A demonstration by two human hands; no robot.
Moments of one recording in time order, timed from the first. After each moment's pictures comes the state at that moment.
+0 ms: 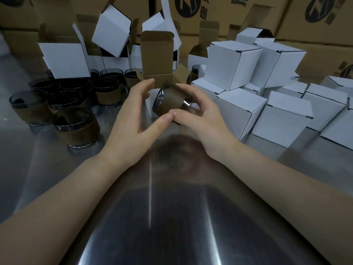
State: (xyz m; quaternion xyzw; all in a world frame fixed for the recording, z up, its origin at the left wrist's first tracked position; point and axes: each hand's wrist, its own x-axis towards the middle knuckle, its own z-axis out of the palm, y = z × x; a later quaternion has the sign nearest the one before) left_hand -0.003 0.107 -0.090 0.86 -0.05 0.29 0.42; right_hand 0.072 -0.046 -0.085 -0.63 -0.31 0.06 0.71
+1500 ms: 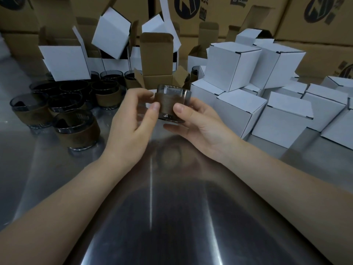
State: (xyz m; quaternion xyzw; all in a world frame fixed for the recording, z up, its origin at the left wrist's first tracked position) left_hand -0.002 0.102 -0.089 0.83 -0.03 0.35 0.43; right_hand 0.075 -0.045 -0.082 -0.48 -0.22 0.26 0.80
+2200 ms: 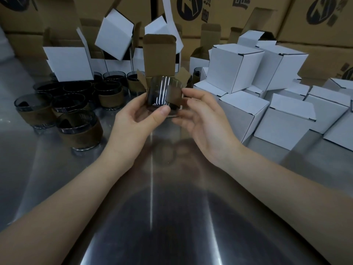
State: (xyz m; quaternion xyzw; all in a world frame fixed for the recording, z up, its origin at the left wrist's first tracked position) left_hand -0.004 0.100 -0.083 0.71 -0.02 0.24 0.66; right_hand 0.066 -0.043 -0.078 -0.54 -0.21 0.14 0.80
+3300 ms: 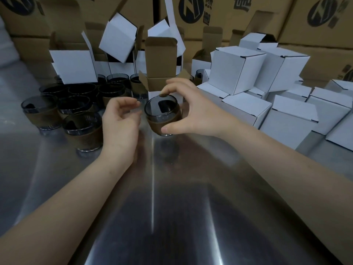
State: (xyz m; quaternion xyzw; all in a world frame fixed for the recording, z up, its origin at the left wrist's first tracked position) left_hand 0.007 0.115 -0.090 0.67 0.17 0.35 0.63; right_hand 0.094 -0.031 -0.049 -0.80 -0.45 0.06 0.40
